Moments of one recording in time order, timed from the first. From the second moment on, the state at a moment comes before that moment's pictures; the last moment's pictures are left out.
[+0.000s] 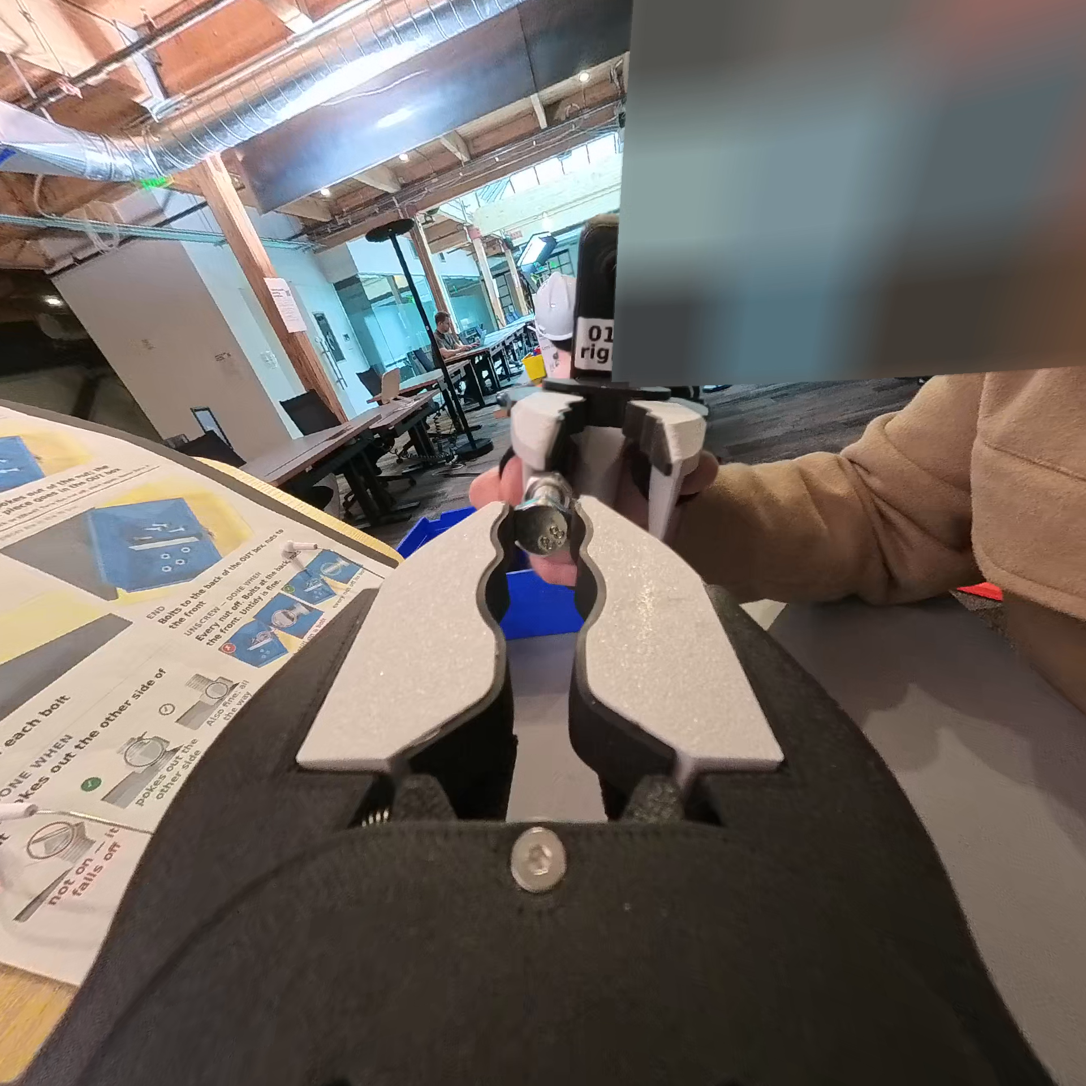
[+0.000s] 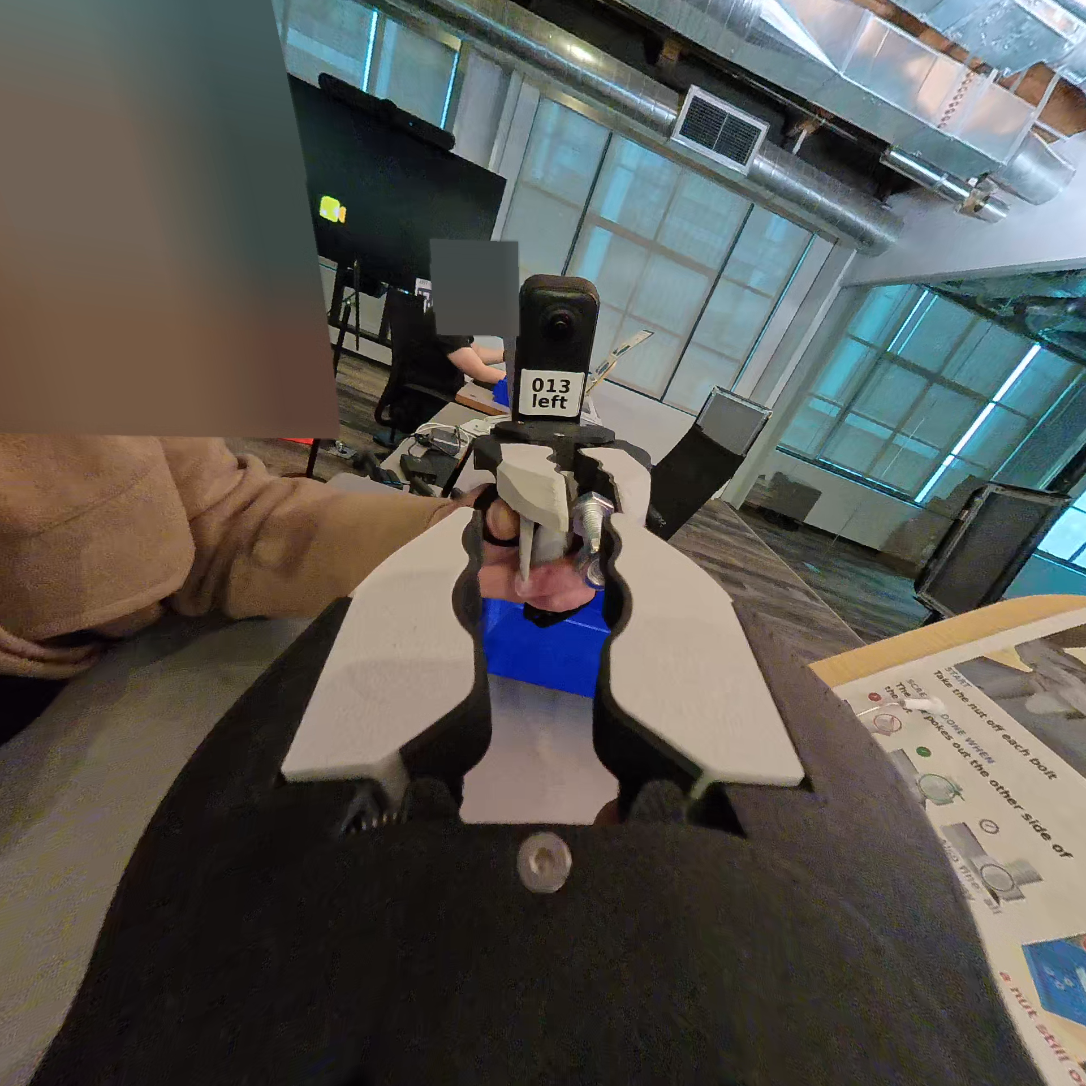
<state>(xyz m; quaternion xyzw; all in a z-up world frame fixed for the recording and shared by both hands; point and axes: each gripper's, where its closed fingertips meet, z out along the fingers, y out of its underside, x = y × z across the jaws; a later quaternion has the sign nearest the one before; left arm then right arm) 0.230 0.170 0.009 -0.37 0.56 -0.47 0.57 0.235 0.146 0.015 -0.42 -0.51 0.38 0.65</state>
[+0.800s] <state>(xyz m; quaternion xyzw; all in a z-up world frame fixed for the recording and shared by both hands) 0.229 0.171 0.009 -0.37 0.56 -0.48 0.56 0.235 0.160 0.008 -0.45 -0.51 0.36 0.65</state>
